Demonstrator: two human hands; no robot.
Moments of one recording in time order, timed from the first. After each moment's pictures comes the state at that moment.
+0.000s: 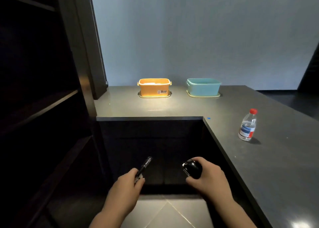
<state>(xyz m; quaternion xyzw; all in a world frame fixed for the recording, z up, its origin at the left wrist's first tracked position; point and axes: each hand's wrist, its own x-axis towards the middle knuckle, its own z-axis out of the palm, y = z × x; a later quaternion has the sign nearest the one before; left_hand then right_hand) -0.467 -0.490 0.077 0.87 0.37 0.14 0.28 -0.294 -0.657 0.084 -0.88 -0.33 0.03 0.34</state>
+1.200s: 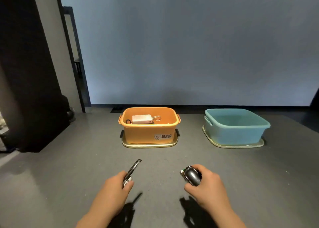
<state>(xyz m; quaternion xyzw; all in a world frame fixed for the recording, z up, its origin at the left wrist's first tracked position) -0.020 -0.038 0.080 0.87 0.39 0.14 0.27 0.160 -0.228 0.075 -0.89 -0.28 0.03 0.36</state>
